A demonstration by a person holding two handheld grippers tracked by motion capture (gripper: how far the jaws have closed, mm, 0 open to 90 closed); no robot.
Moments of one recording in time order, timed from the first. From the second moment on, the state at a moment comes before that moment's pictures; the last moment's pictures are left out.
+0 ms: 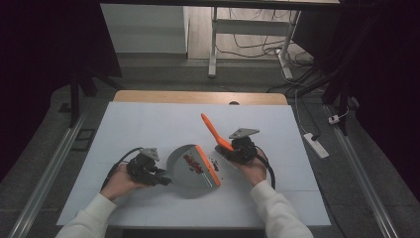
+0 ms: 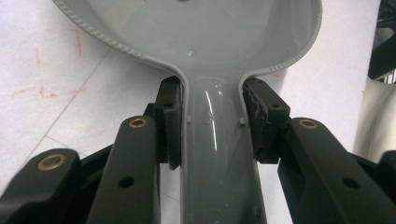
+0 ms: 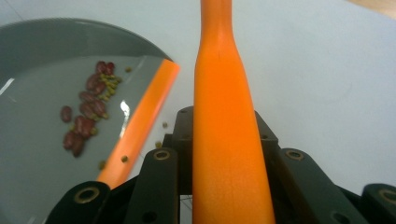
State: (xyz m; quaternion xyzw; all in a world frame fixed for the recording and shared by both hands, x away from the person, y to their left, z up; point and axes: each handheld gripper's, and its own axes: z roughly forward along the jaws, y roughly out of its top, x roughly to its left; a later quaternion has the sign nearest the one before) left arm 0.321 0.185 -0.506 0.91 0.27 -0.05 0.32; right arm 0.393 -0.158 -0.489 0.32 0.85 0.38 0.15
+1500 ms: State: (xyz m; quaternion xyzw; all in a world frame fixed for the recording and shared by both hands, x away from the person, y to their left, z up) left arm 0.313 0.177 -0.509 0.91 0.26 -0.06 0.32; right arm 0.361 -0.149 -0.483 0.32 0.83 0.44 0.13
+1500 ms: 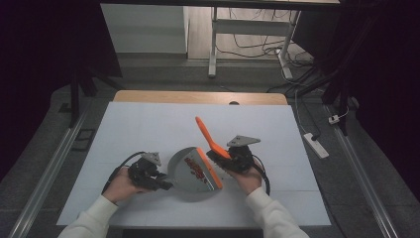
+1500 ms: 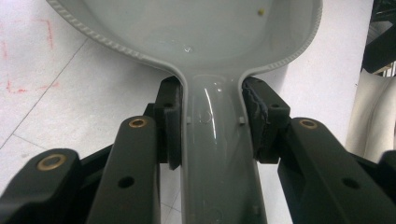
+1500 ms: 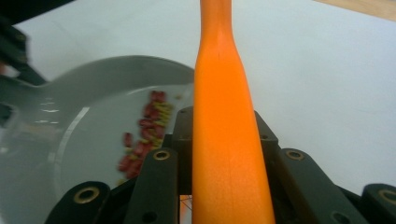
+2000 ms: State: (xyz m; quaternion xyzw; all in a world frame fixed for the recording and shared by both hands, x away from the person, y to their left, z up) left arm 0.307 0.176 -0.511 0.91 0.26 -0.06 0.31; right arm 0.360 -0.171 -0.506 0.37 0.83 0.39 0.14
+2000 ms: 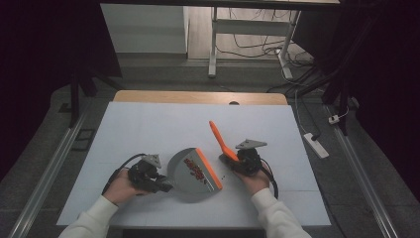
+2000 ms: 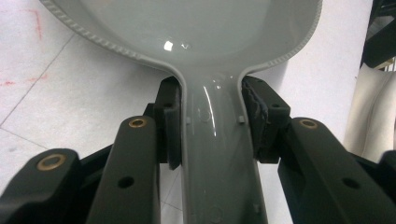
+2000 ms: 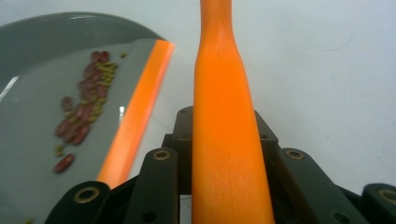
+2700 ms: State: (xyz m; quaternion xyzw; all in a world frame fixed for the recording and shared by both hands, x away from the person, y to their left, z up) left arm 0.300 0.170 -0.510 0.91 0.26 -0.05 0.31; right arm 0.335 -0.163 -0.506 0.36 0.84 0.39 0.13
